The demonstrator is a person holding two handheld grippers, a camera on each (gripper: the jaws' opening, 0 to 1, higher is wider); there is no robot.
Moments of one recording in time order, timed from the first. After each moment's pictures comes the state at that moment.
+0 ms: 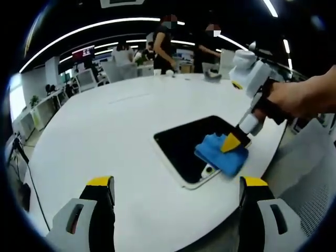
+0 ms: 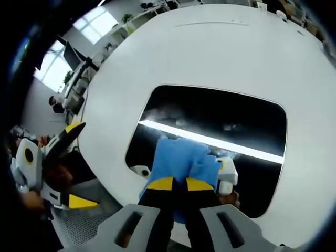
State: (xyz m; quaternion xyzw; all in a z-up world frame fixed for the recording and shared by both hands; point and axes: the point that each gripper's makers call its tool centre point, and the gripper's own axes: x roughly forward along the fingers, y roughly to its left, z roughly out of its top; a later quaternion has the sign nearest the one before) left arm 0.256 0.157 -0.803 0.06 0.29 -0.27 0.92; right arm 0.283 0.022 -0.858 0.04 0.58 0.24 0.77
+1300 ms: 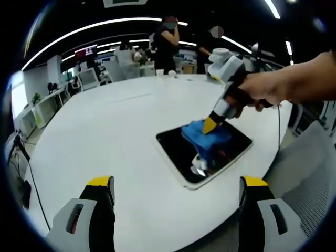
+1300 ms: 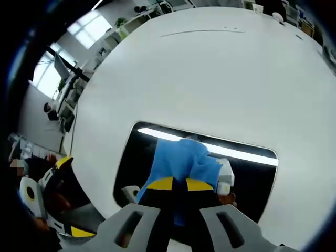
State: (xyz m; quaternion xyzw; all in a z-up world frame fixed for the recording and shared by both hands) left arm 0.258 0.159 -0.802 0.06 0.29 -0.26 0.92; right arm 0.356 0.015 -0.858 0.04 0.58 0.22 0.79
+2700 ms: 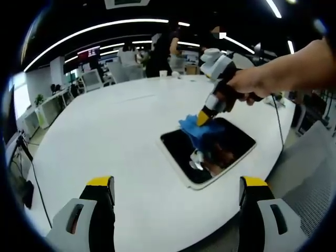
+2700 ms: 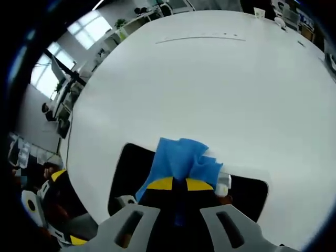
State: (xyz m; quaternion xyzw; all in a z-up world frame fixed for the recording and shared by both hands) left arm 0.260 0.164 -0.802 0.06 0.29 -0.25 0.92; right arm 0.391 0.007 -0.858 0.03 0.57 0.21 0.79
